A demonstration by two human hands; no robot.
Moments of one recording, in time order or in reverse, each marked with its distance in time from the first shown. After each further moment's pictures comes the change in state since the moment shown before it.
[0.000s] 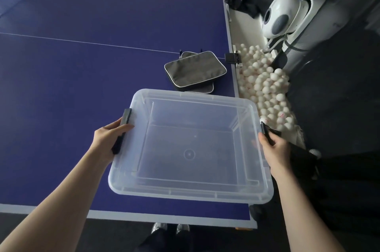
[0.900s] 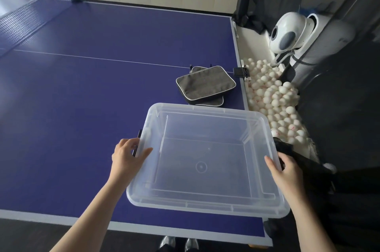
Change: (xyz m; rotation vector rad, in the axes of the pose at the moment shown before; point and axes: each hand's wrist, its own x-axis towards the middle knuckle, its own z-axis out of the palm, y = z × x) left_hand -0.026 -0.023 -0.002 0.728 0.148 0.525; right_hand -0.044 -0.015 -0.007 -0.192 -0.029 -0.180
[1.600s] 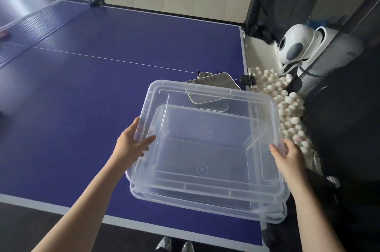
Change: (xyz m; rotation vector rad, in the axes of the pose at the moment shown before) left_hand 0.003 0.037 -0.028 -0.256 -0.118 -0.061; right_hand 0.036 -0.040 -0.010 0.051 -0.001 0.026
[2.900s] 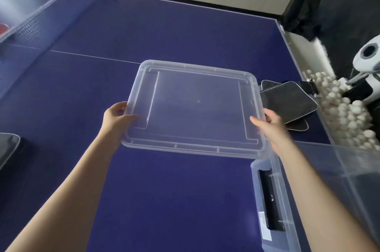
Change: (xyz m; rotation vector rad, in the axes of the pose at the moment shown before) left_hand 0.275 -0.099 -0.296 -0.310 0.079 -0.119; right_hand 0.029 -0.248 0.336 0.224 -0.158 0.197
